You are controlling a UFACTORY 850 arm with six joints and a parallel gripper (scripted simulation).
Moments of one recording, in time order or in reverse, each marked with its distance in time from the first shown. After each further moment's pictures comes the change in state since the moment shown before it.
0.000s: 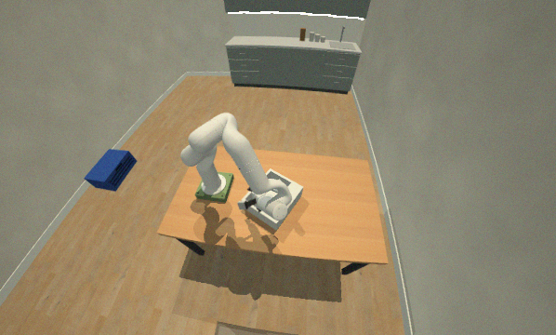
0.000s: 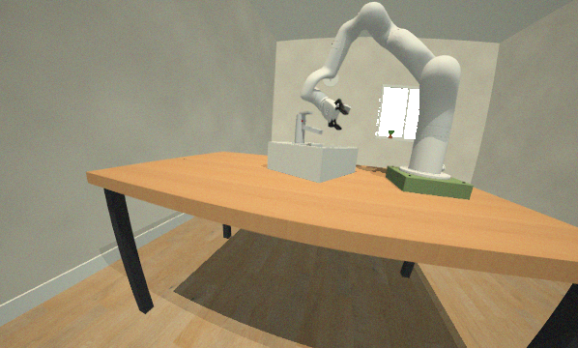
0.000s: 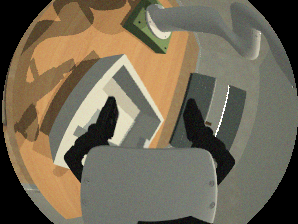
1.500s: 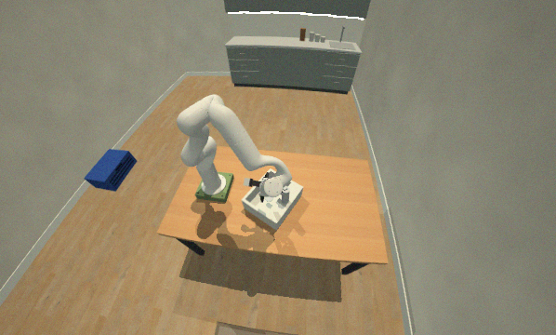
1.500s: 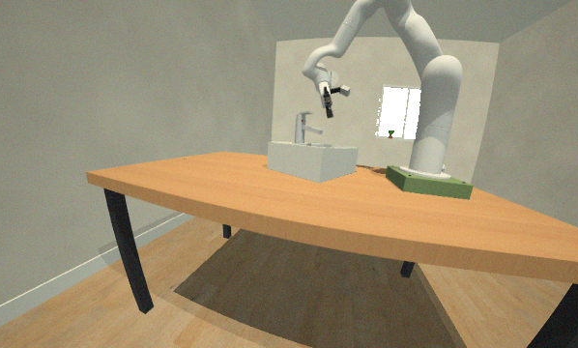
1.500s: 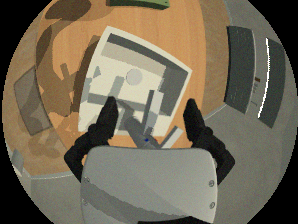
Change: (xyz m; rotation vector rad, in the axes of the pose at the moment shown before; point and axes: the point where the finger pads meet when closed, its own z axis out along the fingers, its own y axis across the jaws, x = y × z) arm -0.066 0.042 -0.044 0.233 -0.351 0.510
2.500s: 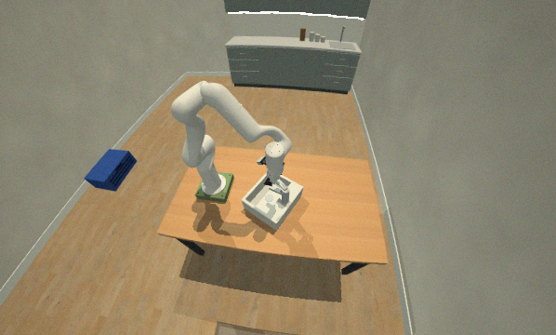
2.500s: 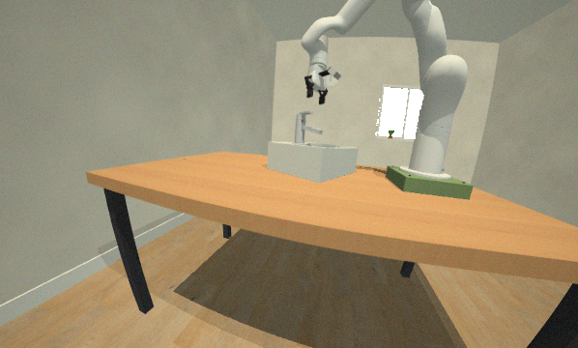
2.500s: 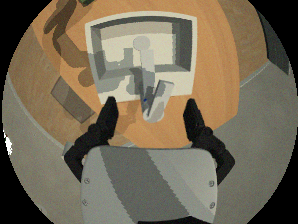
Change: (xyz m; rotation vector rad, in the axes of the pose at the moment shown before) arm -0.052 0.063 -0.032 0.252 -0.344 0.503
